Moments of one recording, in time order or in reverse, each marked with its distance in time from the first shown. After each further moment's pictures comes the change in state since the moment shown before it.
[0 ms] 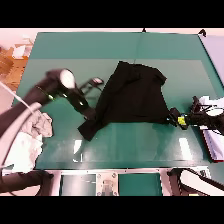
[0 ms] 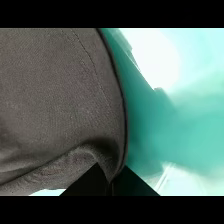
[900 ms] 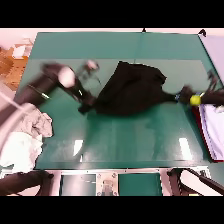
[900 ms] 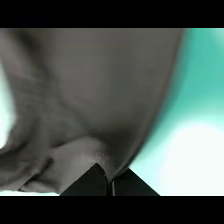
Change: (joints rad) left arm 0.057 0.087 0.168 0.147 0.111 -0.241; right arm -0.003 0.084 0.375 0.136 0.260 -0.029
